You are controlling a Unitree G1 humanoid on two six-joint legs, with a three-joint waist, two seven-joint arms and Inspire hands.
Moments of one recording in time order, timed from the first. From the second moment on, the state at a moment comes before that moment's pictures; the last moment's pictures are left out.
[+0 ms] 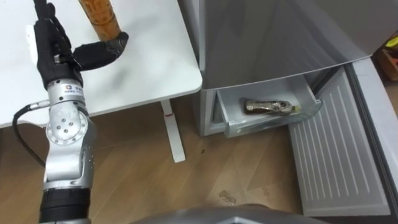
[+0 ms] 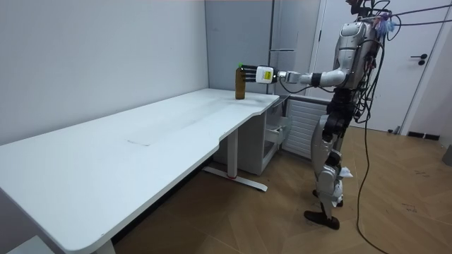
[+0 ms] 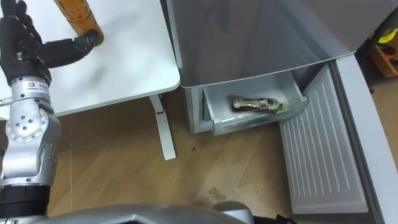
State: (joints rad) left arm 0.04 0.19 0.12 0.05 -0.17 -0.10 0.24; right arm 0.10 -0.24 -0.14 1.40 0.25 -0.02 0.12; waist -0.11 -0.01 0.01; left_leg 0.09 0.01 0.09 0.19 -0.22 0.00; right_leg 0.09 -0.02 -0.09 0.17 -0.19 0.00
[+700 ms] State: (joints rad) left arm -0.06 0.20 0.16 0.20 -0.32 -0.06 0.25; right arm 0.08 -0.24 -0.16 1.39 0.15 0.02 0.12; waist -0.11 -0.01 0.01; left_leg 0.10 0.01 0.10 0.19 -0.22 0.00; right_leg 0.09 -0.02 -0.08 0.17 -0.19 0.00
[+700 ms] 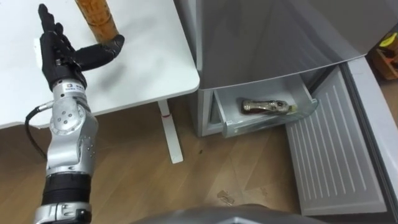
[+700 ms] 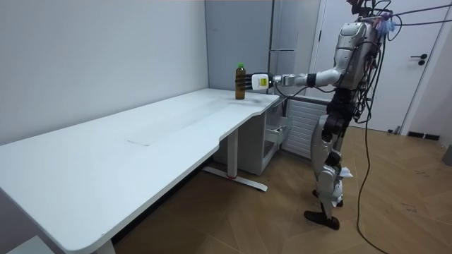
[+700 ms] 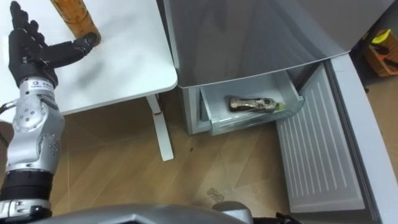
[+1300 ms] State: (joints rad) left arm -0.16 0.24 0.16 0.30 -0.51 -0.03 0.29; right arm 0.09 -0.25 -0.16 1.36 0.15 0.05 0.11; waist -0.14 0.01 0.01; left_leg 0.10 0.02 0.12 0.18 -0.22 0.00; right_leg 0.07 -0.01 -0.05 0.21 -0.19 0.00
